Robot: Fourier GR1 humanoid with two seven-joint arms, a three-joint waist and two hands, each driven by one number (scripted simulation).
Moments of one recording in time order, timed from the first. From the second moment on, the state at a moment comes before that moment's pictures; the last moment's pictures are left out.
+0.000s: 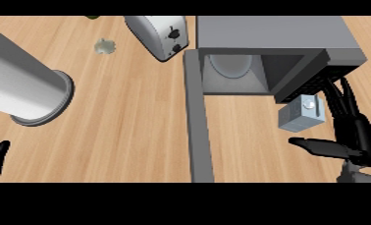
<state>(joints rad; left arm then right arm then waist) 0.52 0.00 0.17 -2.31 0.29 -0.29 -0.08 -0.03 -0.19 -0.25 -1.40 -0.06 0.15 -0.35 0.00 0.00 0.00</state>
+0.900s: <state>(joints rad) 0.51 0.02 0.19 -2.33 0.32 -0.28 -0.05 -0.13 -0.24 -0.31 -1.07 0.01 0.11 -0.67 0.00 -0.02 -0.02</state>
